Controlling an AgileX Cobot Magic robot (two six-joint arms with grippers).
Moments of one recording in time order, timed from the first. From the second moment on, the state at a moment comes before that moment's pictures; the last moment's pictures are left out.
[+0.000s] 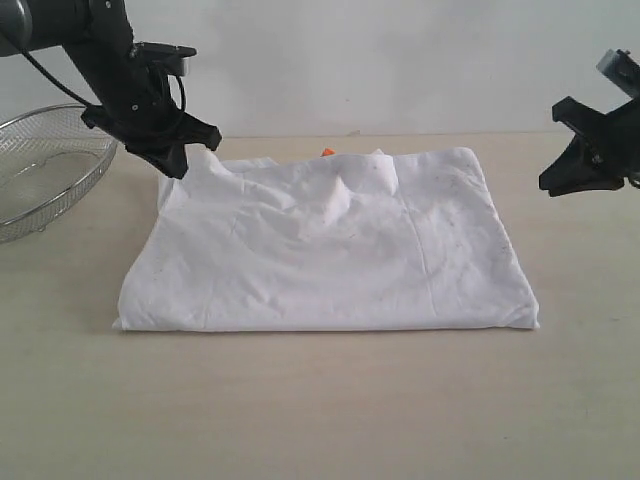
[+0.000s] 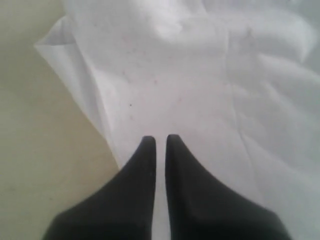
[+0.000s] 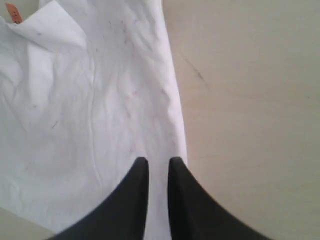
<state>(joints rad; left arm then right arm) -0.20 2.26 -1.94 -0.07 1.02 0.14 -0.38 2.06 -1.48 0.81 1.01 -0.53</state>
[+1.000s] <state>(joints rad) -0.24 2.33 -1.94 -0.07 1.06 0.15 -0.28 2.37 -1.59 1.01 1.18 -0.66</state>
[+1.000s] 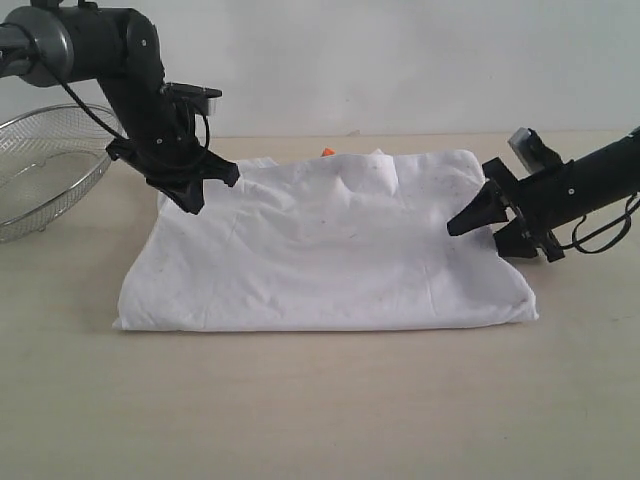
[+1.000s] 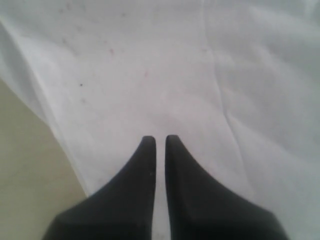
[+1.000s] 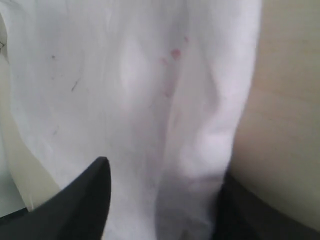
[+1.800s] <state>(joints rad) -0.24 2.23 -1.80 -0.16 1.03 0.16 -0.31 2.26 -1.46 0.89 1.17 -0.64</state>
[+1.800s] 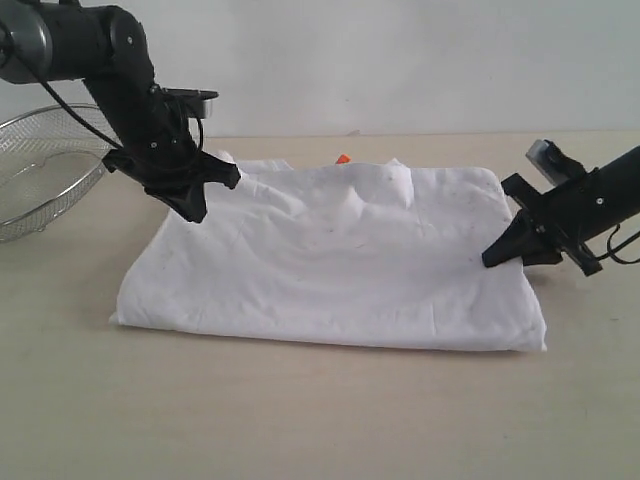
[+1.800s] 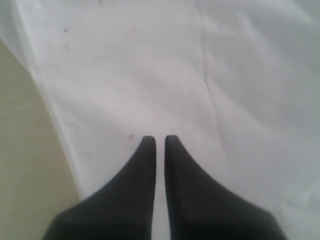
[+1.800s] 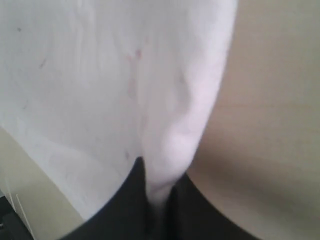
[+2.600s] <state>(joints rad) -0.24 2.00 -1.77 -0.16 1.06 0.21 -0.25 2.10 -1.45 0.92 1.16 -0.60</state>
